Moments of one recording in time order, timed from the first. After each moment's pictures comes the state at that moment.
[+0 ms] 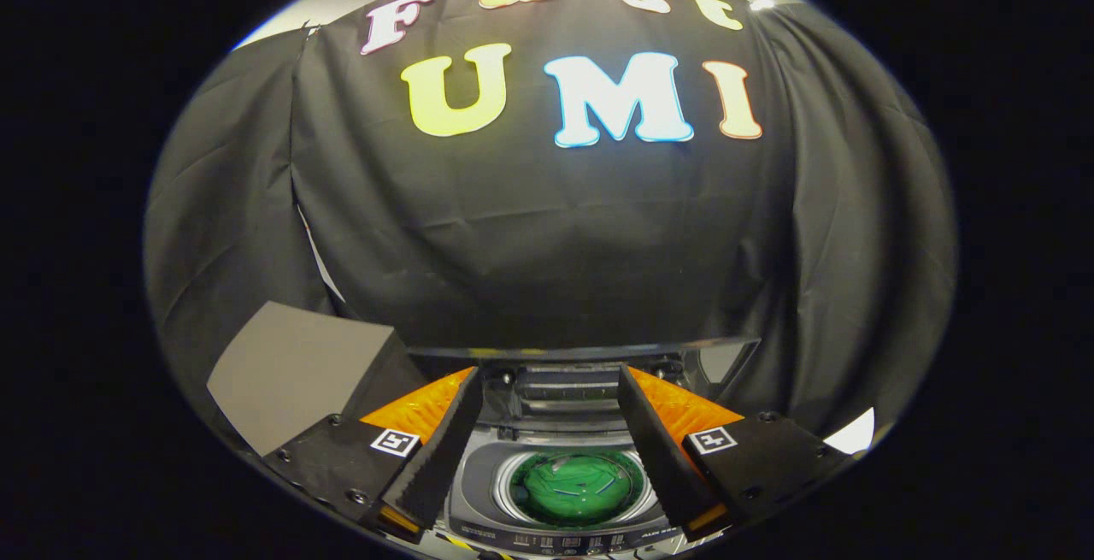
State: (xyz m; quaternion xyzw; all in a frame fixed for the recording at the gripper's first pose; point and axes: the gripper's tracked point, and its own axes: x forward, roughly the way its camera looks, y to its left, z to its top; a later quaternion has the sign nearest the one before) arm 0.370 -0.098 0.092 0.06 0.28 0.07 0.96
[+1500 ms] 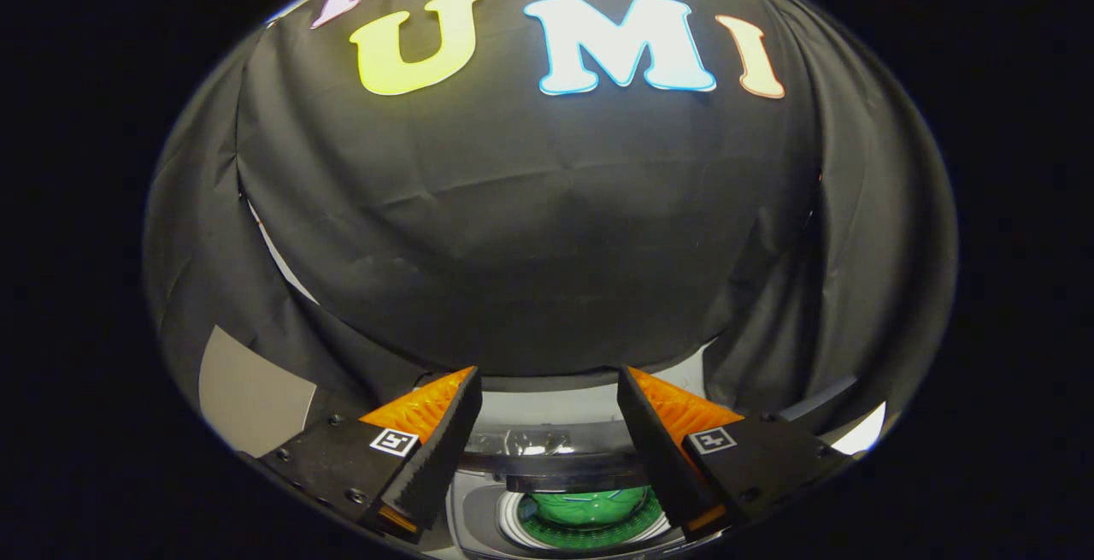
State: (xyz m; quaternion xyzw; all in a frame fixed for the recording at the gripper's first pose) arm 0.486 -0.079 0.003 0.08 0.37 0.04 0.92
